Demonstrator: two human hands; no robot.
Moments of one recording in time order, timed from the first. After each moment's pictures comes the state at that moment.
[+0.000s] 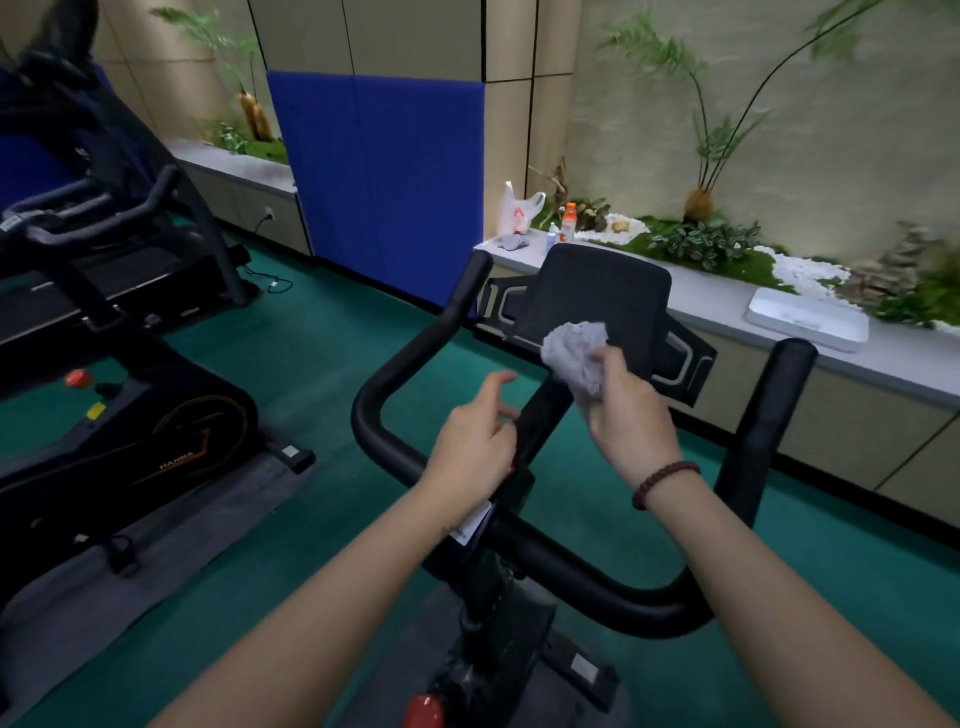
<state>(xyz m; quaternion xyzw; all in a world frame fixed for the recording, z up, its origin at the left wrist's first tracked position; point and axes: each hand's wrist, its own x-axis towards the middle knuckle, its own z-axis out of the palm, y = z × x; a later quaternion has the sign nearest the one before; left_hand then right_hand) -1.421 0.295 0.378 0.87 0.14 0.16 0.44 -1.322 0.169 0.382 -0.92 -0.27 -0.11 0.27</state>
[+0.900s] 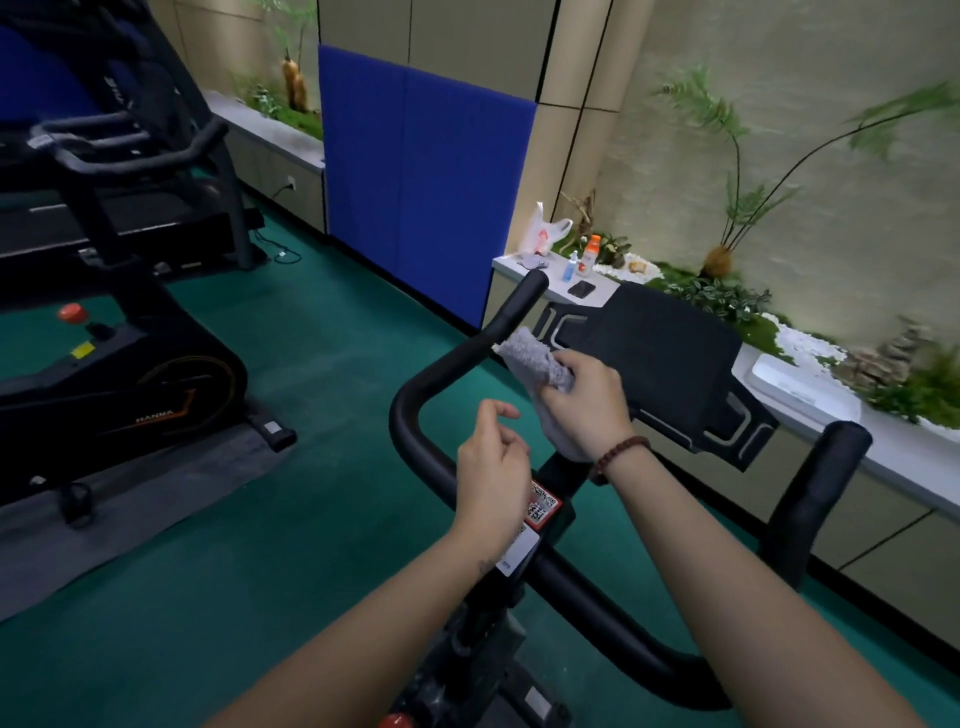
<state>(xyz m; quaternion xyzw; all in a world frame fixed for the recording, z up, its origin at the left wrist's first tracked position) -1.432 0.301 0.371 0.70 0.25 0.29 0.60 -1.323 0.258 0.407 -0.88 -0.32 -0.04 0.34</state>
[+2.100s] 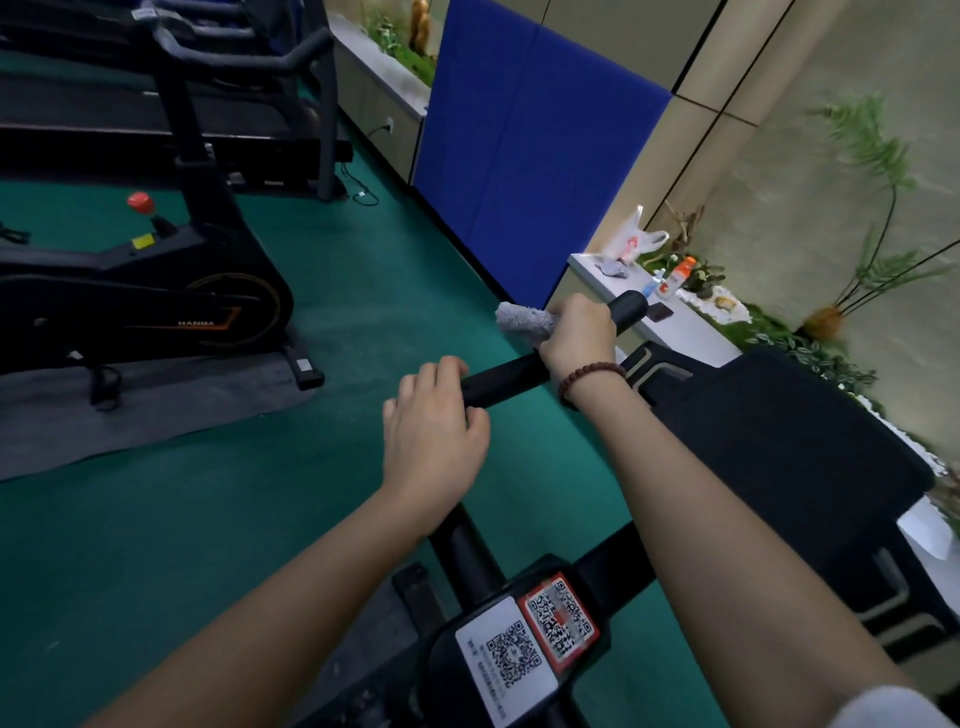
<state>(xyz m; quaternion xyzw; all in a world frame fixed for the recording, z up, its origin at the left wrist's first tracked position) -1.396 0.405 0.341 0.82 0.42 0.30 0.27 -1.253 0.402 0.411 -0.91 -0.37 -0.03 0.17</state>
